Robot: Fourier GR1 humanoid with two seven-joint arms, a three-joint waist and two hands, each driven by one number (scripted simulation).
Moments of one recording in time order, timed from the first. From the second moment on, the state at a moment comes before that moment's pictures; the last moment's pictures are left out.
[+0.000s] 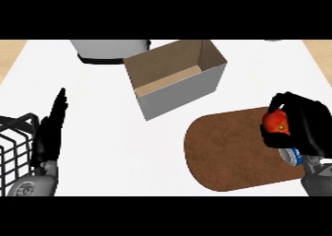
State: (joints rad) left arm -0.10 0.19 0.01 -1.48 -0.20 0.23 0.16; right arm -0.20 -0.53 0.30 -1.68 0.91 -0.15 0.53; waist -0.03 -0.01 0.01
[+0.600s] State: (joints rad) left arm -0.15 0.16 0.03 -1.45 -0.23 0.18 0.15; right arm -0.45 -0.37 0.32 -1.78 0.89 -0.05 0.66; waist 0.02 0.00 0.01
